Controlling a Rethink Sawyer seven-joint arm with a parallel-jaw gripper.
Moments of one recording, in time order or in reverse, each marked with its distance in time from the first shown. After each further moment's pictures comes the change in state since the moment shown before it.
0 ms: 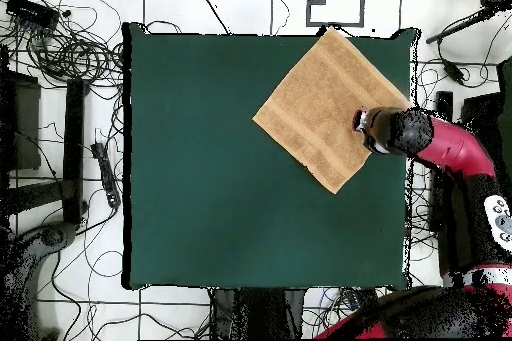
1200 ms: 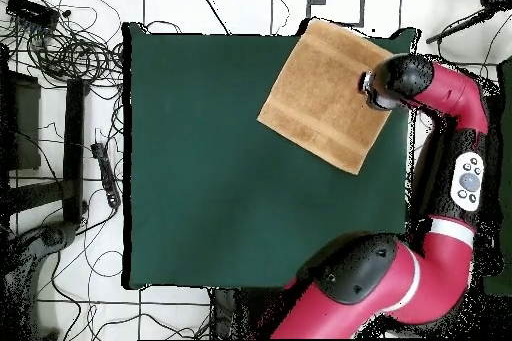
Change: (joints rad) arm 0.173 0.253 -0.001 -0.647 -0.014 0.394 0.000
